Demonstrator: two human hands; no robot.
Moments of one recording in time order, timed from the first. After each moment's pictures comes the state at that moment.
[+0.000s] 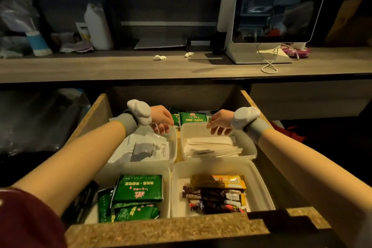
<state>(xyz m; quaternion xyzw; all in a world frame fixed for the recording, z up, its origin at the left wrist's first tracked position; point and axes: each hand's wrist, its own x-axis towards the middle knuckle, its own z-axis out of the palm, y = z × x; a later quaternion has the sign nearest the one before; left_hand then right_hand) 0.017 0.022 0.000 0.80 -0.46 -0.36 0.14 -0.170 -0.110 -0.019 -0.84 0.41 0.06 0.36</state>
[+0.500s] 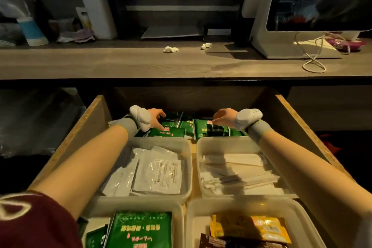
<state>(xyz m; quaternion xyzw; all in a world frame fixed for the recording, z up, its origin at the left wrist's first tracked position) 0.124 -0.031 -0.063 0.86 -0.45 -0.24 0.05 -0.067 -0.189 -0.071 -0.86 0.39 0.02 0.32</state>
